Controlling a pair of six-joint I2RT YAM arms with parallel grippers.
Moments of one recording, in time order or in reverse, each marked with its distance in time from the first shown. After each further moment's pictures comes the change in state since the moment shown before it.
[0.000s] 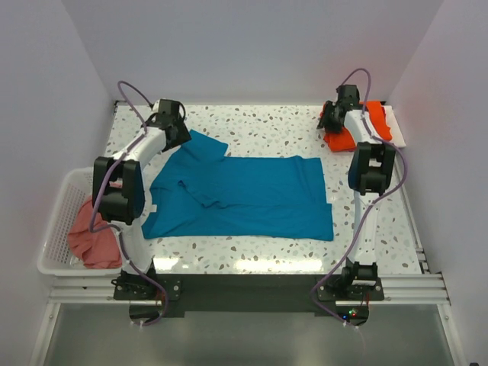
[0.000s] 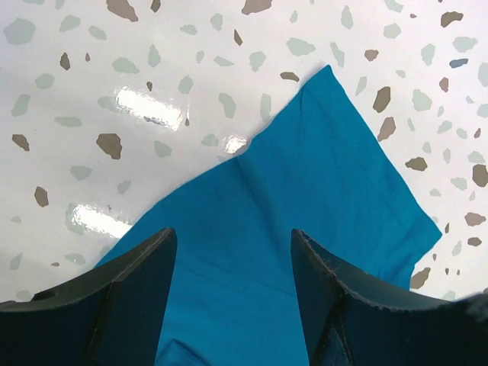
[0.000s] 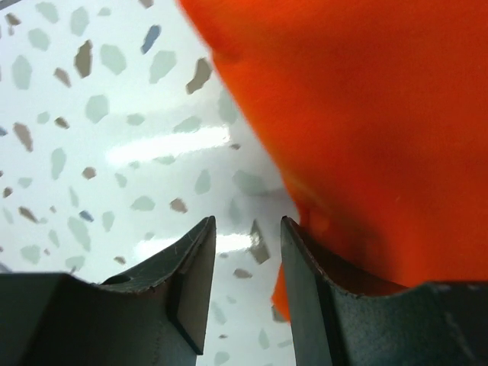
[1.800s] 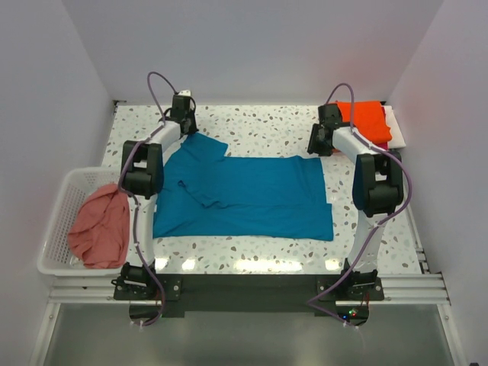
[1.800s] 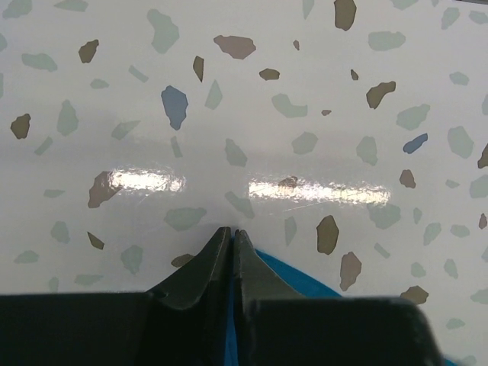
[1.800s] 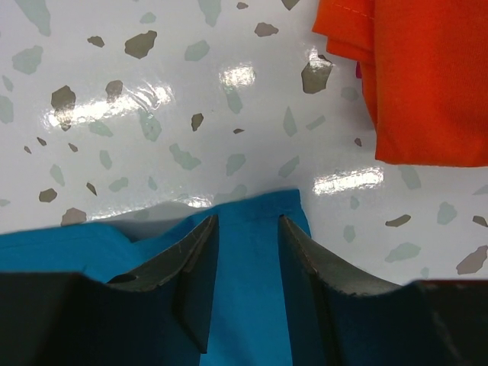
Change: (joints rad) left arm 0.002 0.476 0.412 0.217 0.145 0.322; right arm 0.165 -0.457 -0.665 0.090 0.212 0.032
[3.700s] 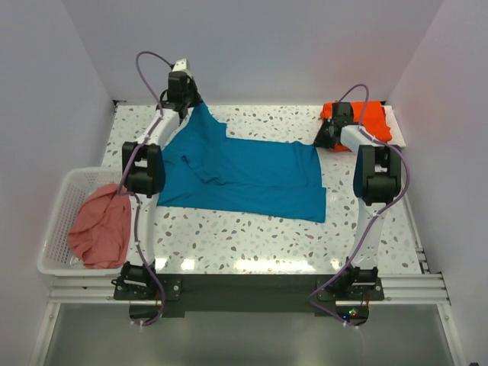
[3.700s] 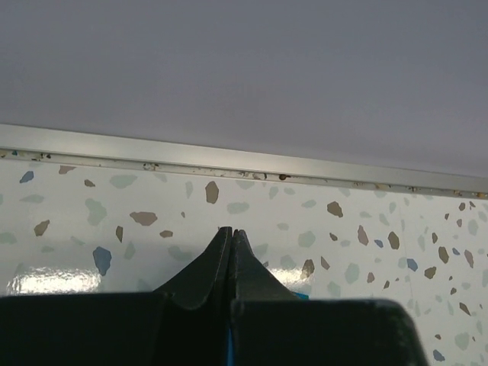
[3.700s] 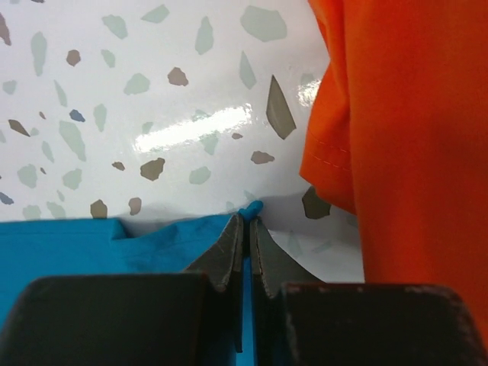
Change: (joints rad) left arm 0.001 0.043 0.293 0.083 0.120 -0.133; right arm -0.112 0.172 0.119 0.140 -0.212 0.122
